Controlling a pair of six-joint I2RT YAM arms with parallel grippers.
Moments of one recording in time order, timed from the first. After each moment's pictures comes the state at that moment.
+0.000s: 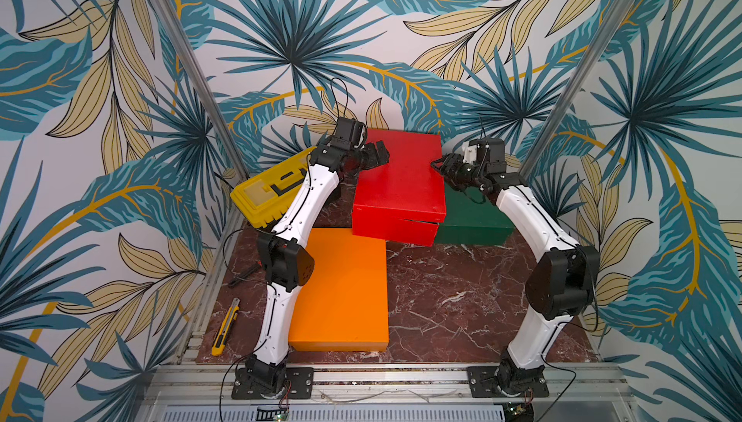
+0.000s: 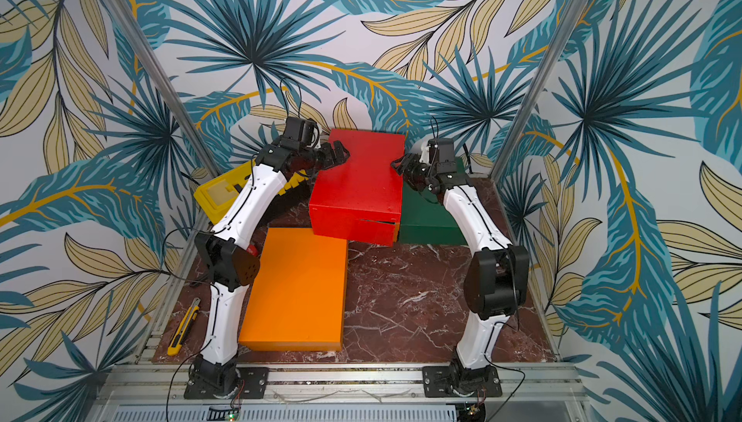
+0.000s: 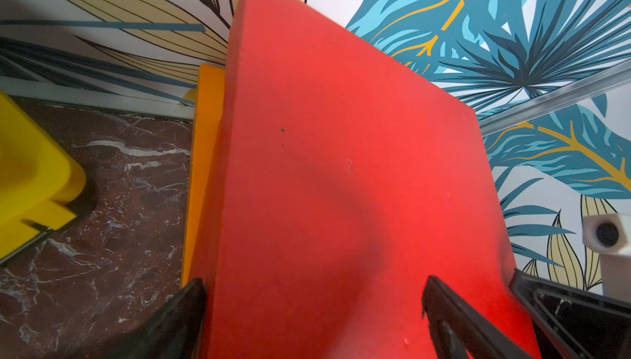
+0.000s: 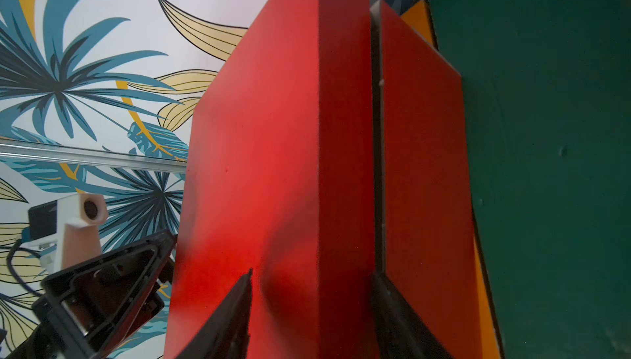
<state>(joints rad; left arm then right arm) -0.39 2.25 2.51 -0.87 0.19 -0.62 0.13 1.81 1.68 -0.40 -0.44 0.82</state>
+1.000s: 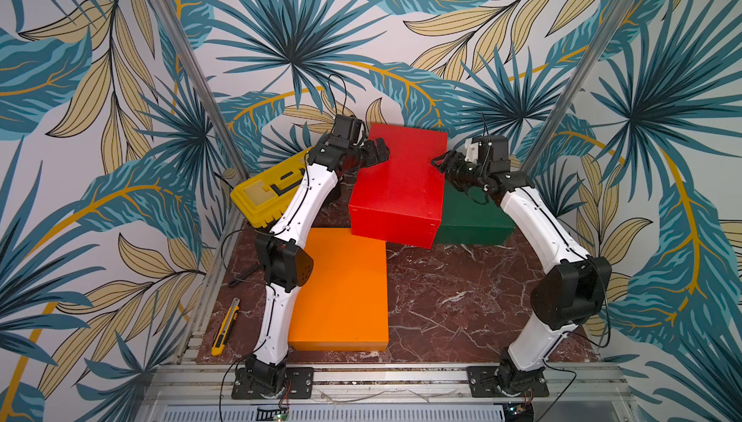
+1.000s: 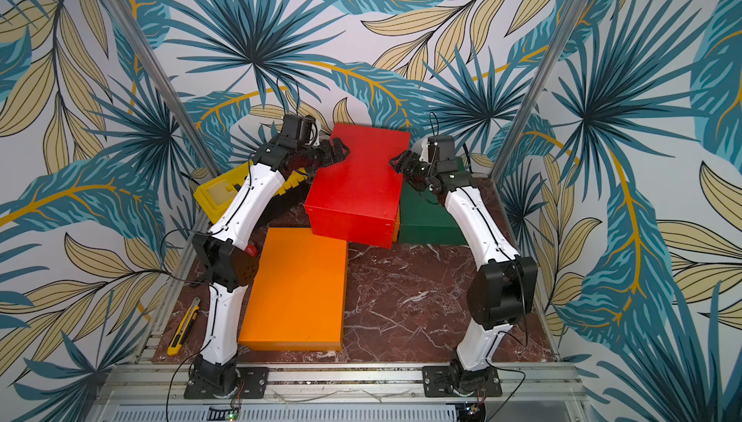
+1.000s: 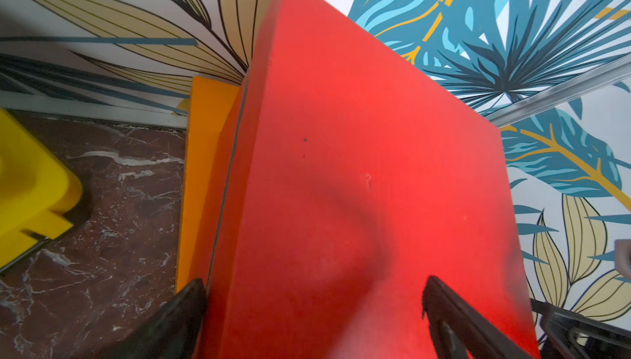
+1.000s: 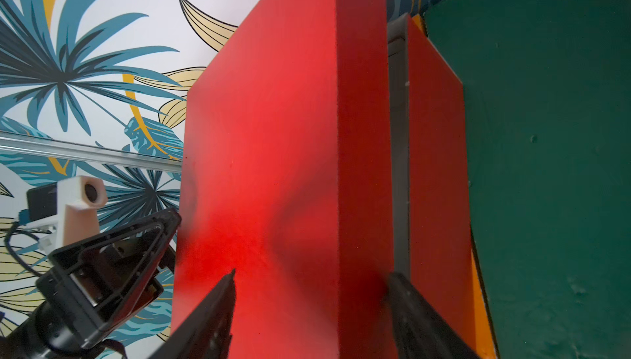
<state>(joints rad) -0.39 2.24 2.53 -0.85 0.21 -0.61 0.16 1.76 1.73 -0.48 -0.34 0.79</state>
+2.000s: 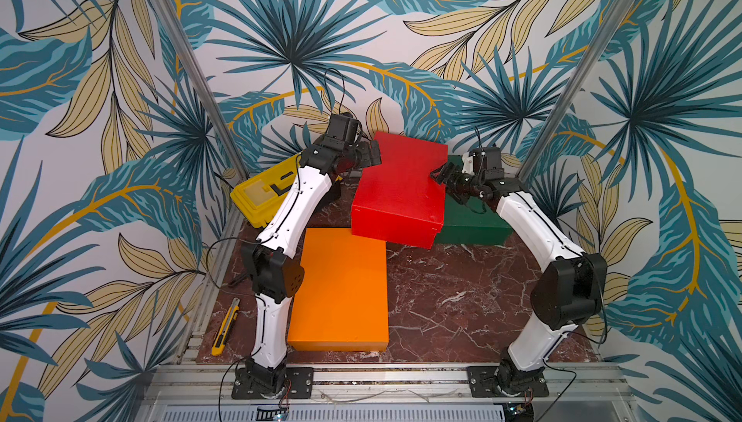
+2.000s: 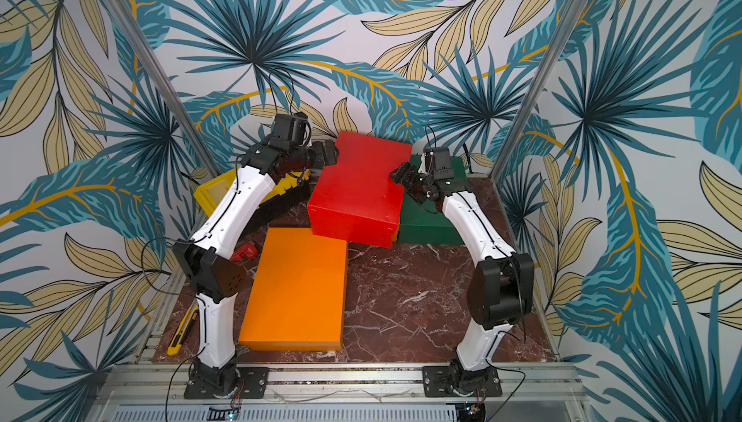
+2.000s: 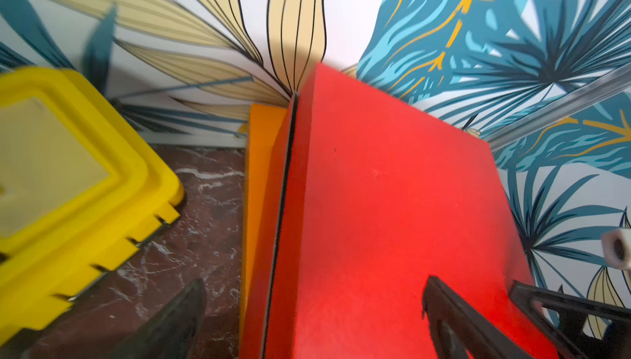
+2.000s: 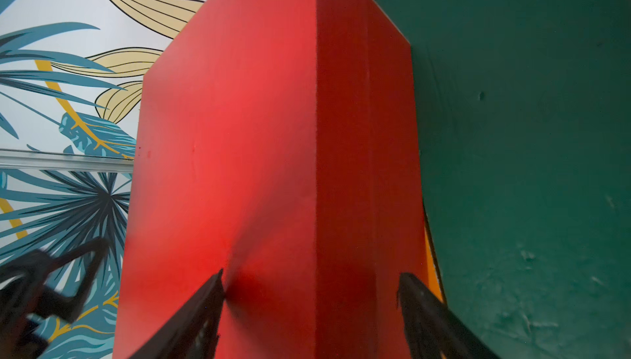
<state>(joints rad) -0.40 2.03 2.34 -0.85 -0.01 -0.46 0.16 1.76 1.64 -0.51 -0.31 0.78</state>
